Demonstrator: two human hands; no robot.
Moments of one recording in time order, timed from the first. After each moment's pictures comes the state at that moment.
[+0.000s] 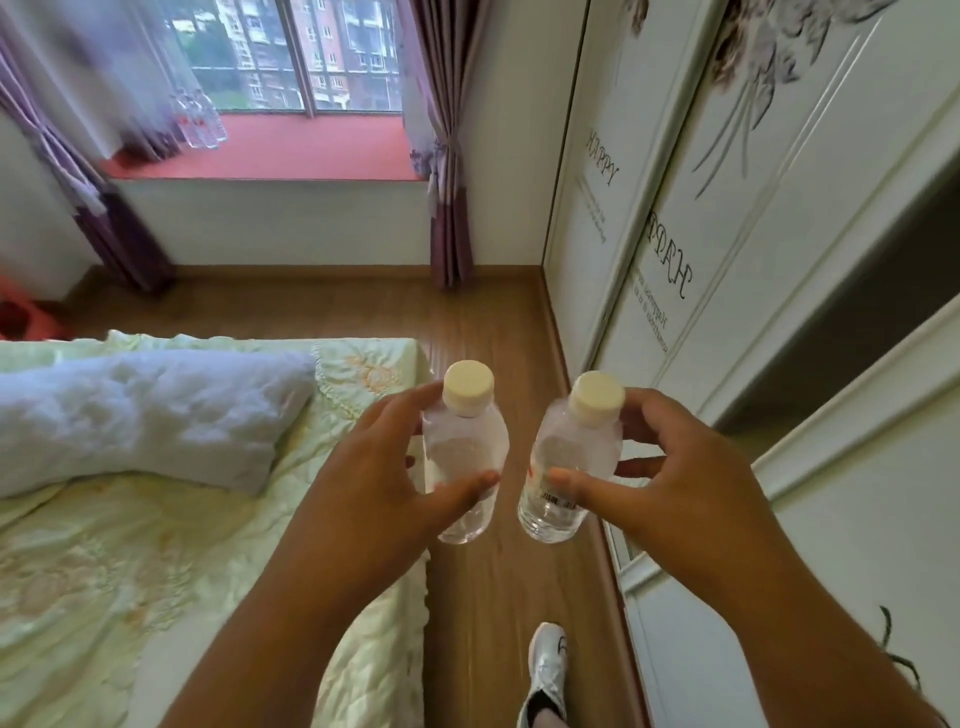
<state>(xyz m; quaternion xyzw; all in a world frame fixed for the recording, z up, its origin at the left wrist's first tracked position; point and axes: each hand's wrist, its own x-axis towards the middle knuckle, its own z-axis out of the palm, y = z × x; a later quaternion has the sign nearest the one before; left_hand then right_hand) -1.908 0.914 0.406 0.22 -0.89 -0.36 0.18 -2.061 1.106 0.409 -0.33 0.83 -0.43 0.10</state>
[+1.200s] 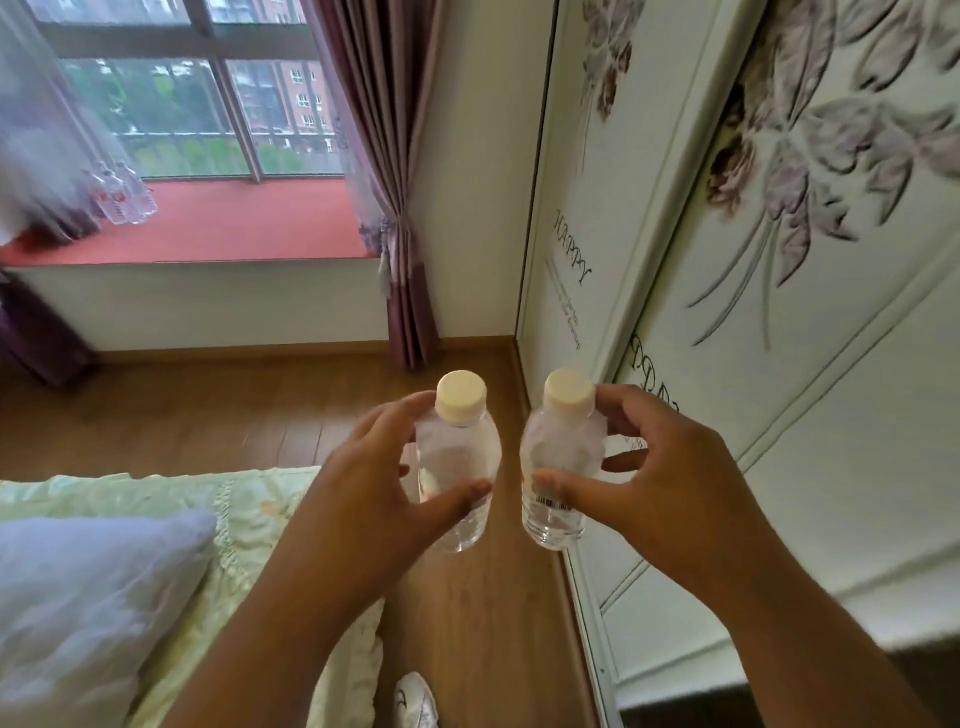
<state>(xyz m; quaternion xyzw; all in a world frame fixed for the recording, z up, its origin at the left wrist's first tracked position) -2.291 0.753 0.418 0.20 -0.90 -0.34 0.19 -2.437 0.947 0.434 -0.36 0.84 -0.42 0.06</state>
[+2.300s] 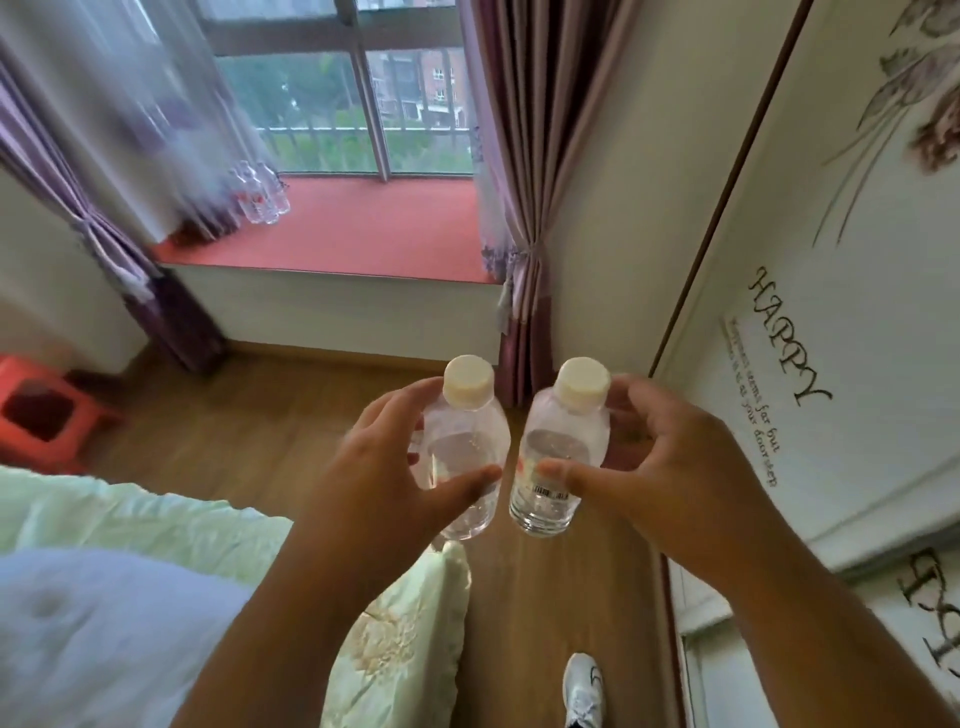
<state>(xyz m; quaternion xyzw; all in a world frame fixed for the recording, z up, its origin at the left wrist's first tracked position) -2.456 0.463 0.426 0.32 -0.87 -0.29 0.21 -2.644 0.610 0.425 -0.44 0.77 -0.44 0.16</state>
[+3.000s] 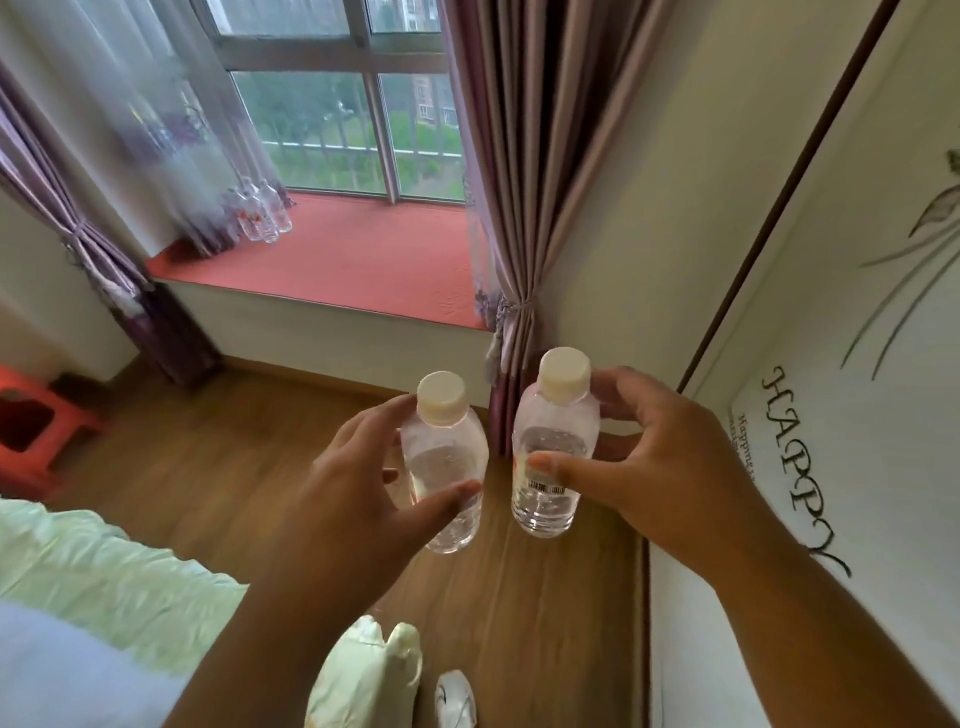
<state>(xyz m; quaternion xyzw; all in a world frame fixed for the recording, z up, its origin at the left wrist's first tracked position) -2.639 0.388 0.430 0.36 -0.85 -0.28 0.24 -2.857 0.507 0.445 -0.49 0.74 -0.43 0.16</state>
